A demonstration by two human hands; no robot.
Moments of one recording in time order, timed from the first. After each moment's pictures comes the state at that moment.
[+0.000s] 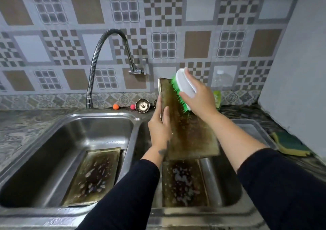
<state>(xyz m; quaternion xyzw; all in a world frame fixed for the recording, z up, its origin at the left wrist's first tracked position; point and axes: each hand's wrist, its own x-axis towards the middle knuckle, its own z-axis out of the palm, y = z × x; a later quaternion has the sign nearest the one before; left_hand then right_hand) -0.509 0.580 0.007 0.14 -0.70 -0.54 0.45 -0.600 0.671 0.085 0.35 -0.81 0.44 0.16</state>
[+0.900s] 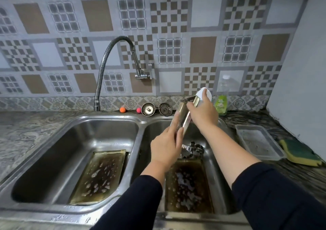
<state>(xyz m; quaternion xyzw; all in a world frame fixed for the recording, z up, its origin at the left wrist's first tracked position) -0.483 0.592 -0.014 0.13 -0.90 -0.19 0.37 -0.581 0.674 0.074 0.16 -0.87 0.47 0.04</state>
